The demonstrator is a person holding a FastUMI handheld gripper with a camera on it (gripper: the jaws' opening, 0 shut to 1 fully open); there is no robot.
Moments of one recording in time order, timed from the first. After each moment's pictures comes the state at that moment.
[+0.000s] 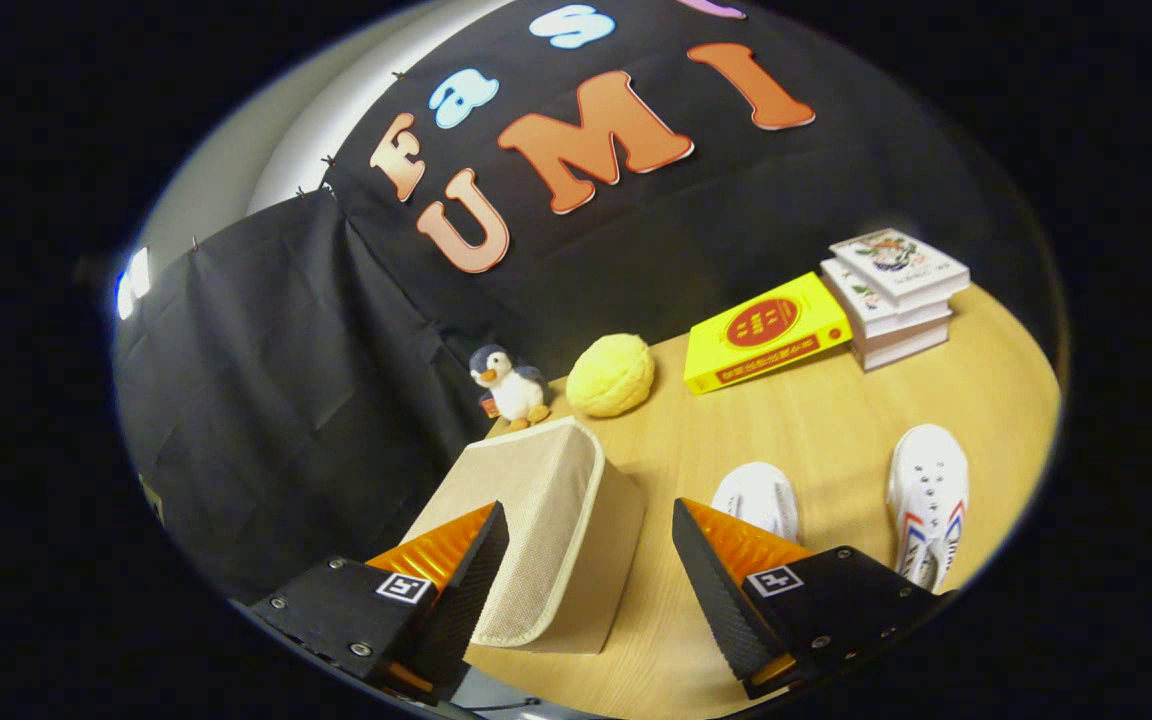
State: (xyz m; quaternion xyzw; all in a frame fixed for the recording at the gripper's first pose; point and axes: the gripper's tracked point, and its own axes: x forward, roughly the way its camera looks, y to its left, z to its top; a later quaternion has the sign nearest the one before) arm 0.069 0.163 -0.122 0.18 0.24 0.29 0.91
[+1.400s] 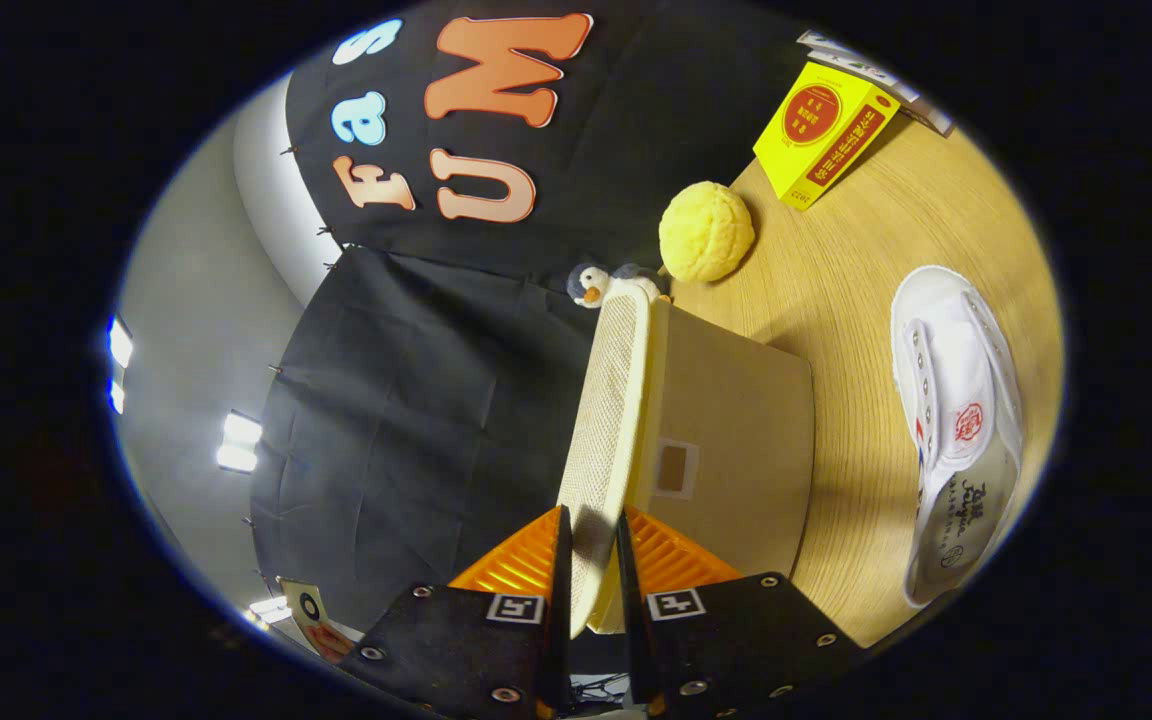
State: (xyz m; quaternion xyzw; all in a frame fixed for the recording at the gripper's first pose) arm 0.040 0.223 -0.131 0.37 0.36 0.44 0.73
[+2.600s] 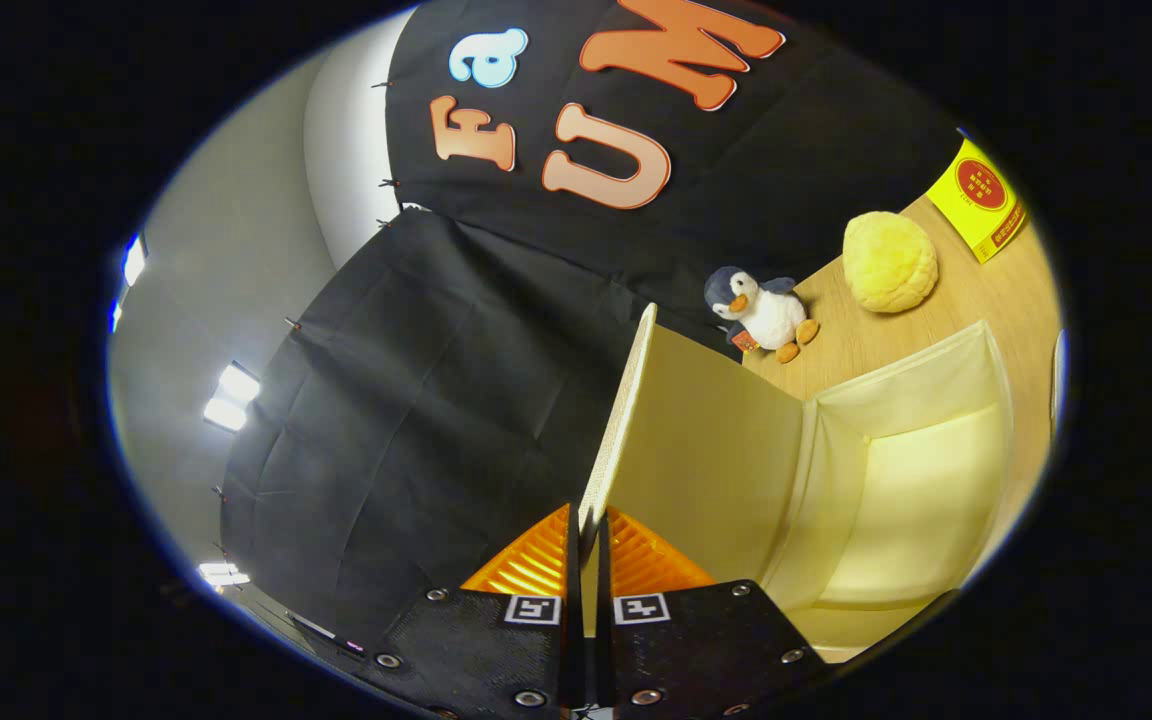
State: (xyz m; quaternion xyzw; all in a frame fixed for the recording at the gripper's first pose) arm -0.016 0.433 0.002 0.33 0.30 0.48 0.76
